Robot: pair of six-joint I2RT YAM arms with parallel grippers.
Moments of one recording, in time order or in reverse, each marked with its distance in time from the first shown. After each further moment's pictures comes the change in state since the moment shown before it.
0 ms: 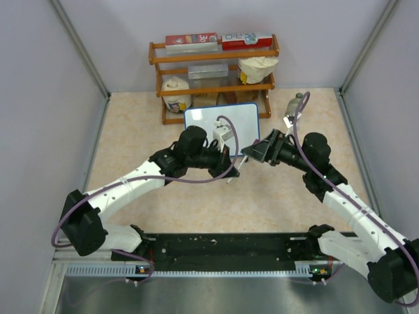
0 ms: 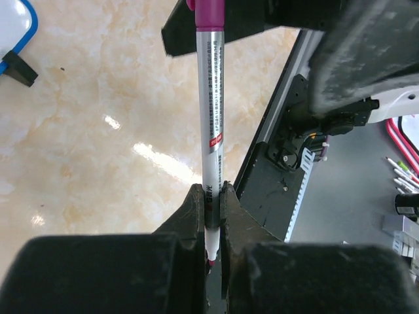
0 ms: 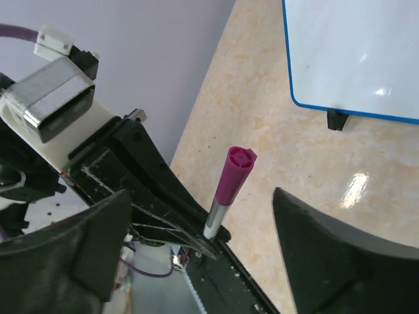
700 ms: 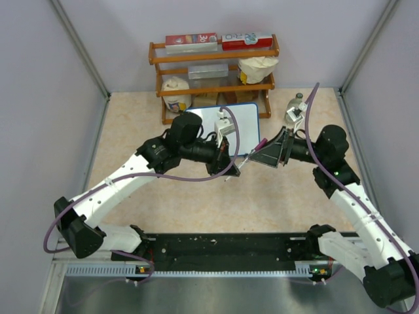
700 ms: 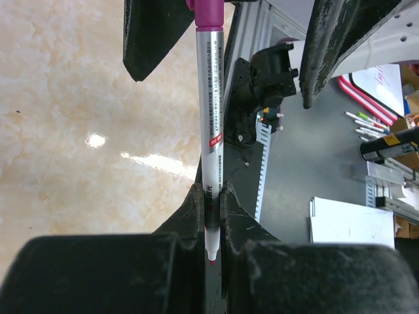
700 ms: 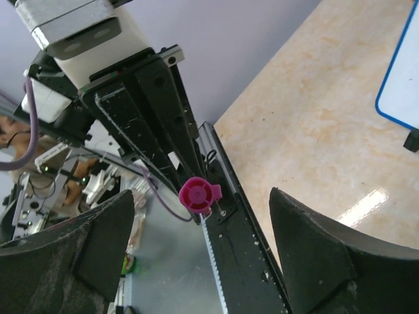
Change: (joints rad) left arm 0.003 -0.027 0.248 -0.273 0.172 0.150; right arm -0.101 -0.046 0.128 -0.038 -0.376 -0.097
